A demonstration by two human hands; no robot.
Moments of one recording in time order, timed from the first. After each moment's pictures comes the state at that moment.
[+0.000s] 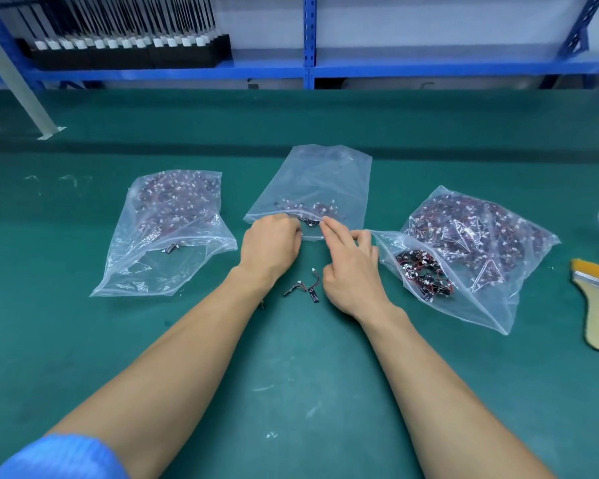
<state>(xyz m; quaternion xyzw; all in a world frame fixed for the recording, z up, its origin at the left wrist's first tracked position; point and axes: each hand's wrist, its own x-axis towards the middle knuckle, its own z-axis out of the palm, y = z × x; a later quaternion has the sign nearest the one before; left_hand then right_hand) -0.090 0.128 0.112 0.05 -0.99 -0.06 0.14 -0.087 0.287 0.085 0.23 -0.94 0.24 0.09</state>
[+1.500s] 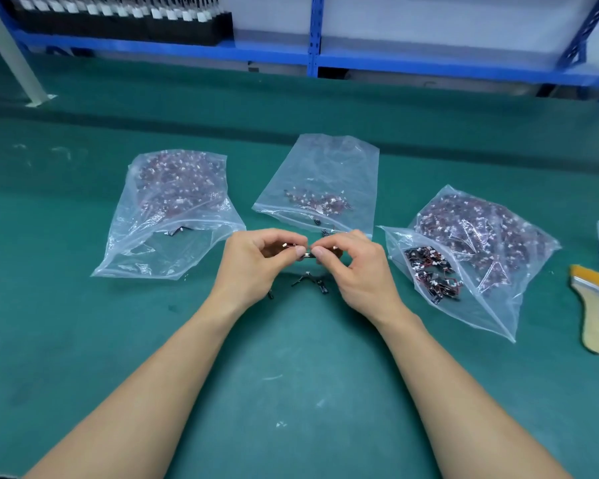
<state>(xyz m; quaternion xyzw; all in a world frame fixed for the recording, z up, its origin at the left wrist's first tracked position) -0.010 0.114 0.113 0.02 -0.79 -0.58 0.17 -0.066 0.291 0.104 0.31 -0.82 0.48 0.11</state>
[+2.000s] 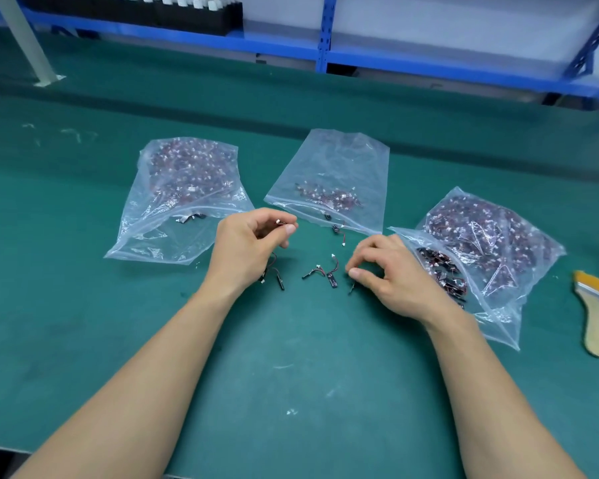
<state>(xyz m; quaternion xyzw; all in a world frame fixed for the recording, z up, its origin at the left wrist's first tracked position) -0.010 0.090 0.110 0.05 -0.79 -0.57 0.22 -0.075 0.335 0.111 0.35 -0.89 0.29 -0.05</state>
